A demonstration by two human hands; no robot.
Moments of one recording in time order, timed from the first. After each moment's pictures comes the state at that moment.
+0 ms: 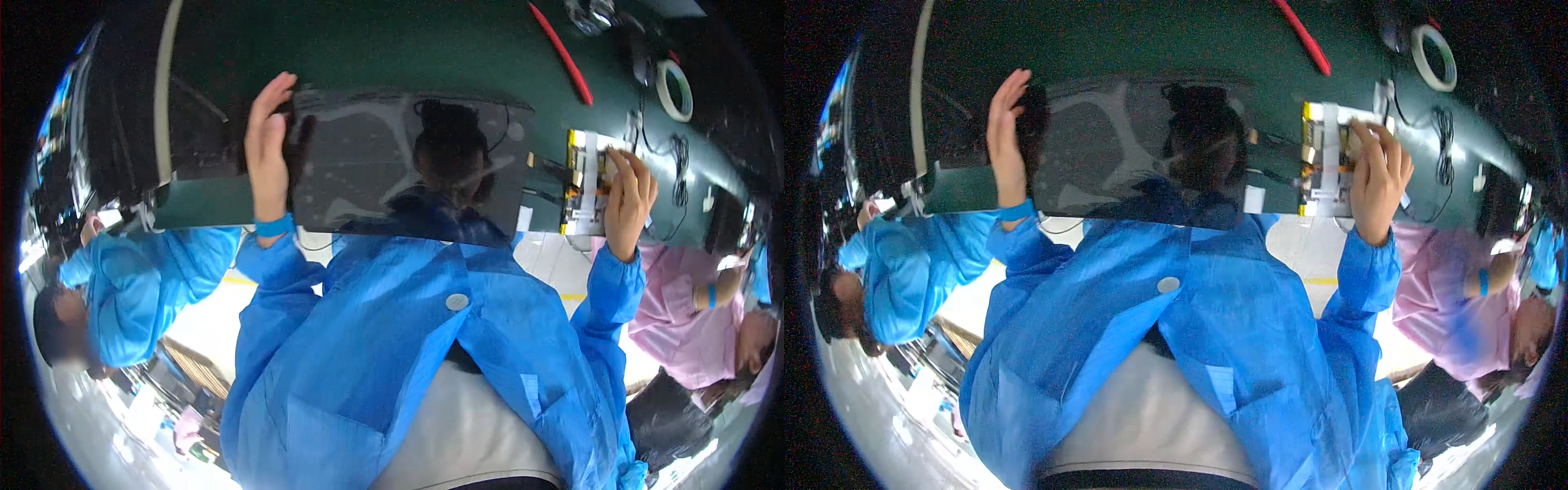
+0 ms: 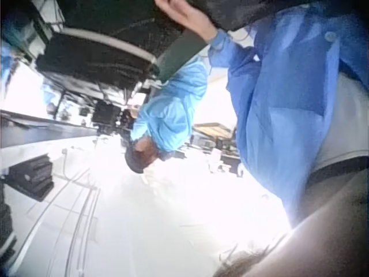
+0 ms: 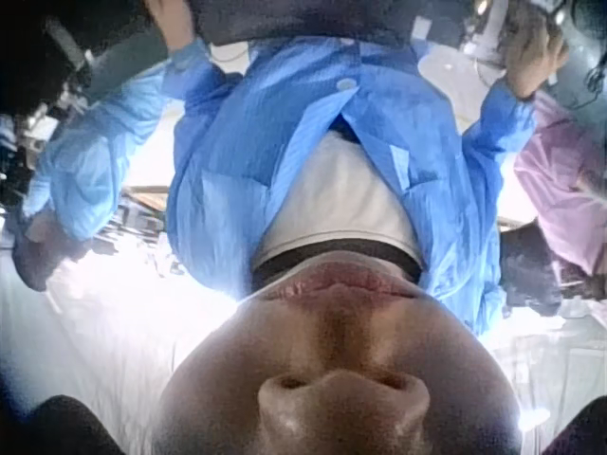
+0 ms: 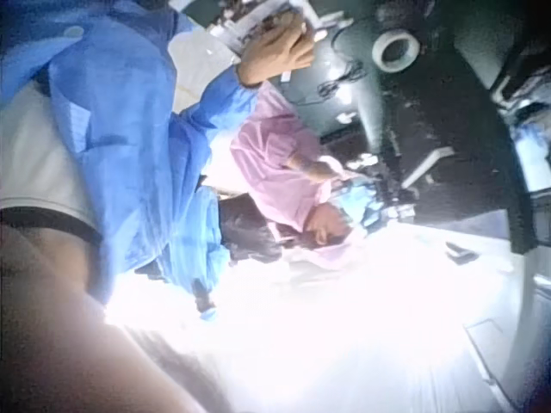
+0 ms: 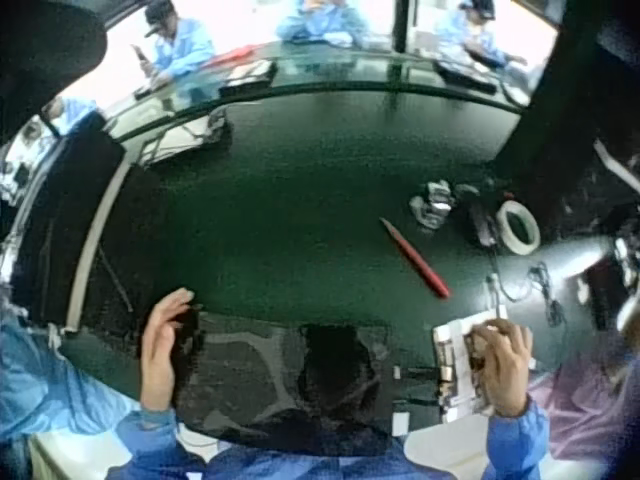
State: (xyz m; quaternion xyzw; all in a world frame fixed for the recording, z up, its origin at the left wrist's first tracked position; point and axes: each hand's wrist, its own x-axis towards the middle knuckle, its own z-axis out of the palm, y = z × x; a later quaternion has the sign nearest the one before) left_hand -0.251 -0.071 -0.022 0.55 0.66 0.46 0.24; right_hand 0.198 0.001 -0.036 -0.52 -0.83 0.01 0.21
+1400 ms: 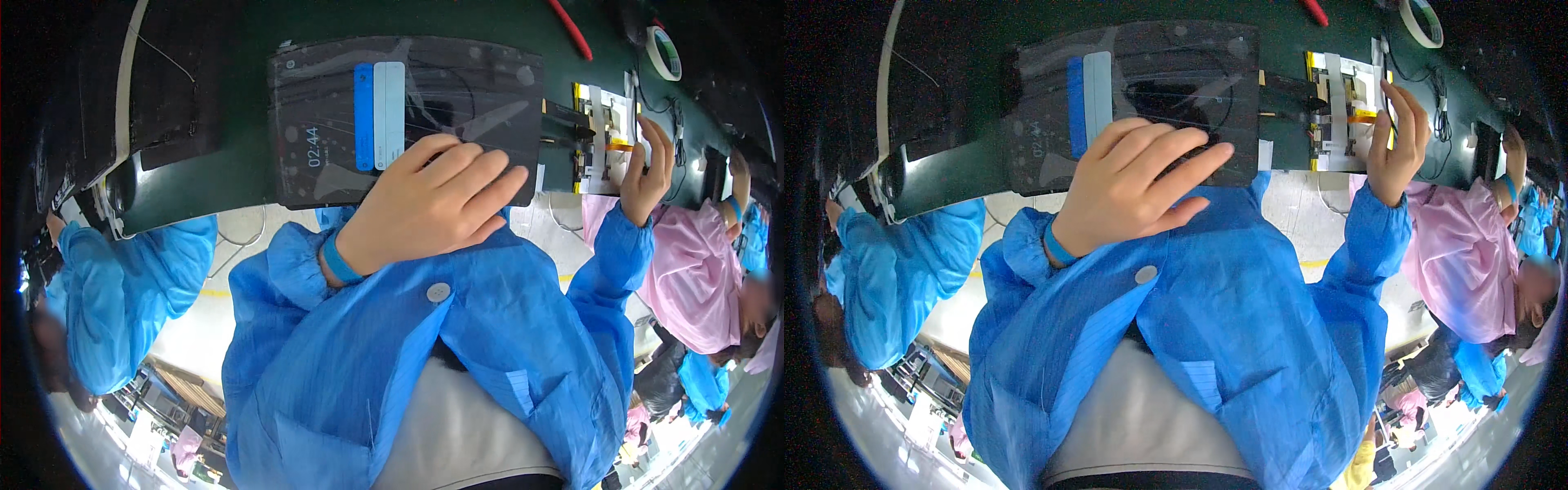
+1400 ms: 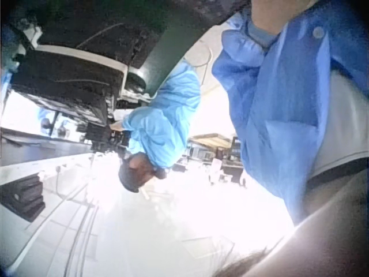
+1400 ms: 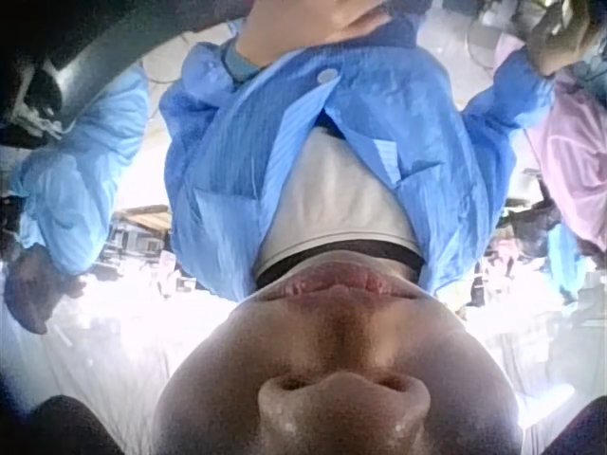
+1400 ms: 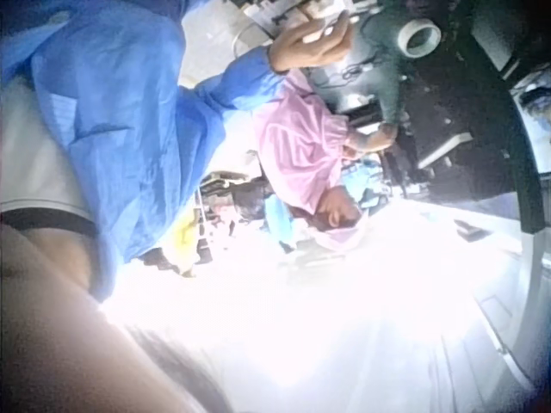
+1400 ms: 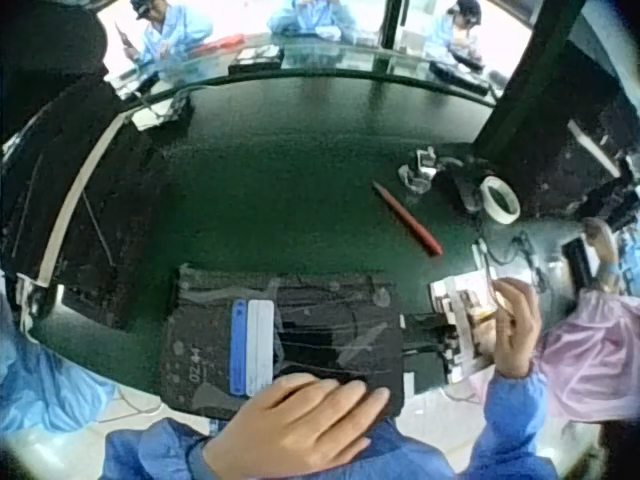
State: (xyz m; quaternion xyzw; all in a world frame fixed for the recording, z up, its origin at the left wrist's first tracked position) left_hand -0.112 -0.107 0.011 0.85 0.42 0.29 0.07; right_hand 0.196 -0.012 -0.026 -0.50 -0.80 -0.03 0.33
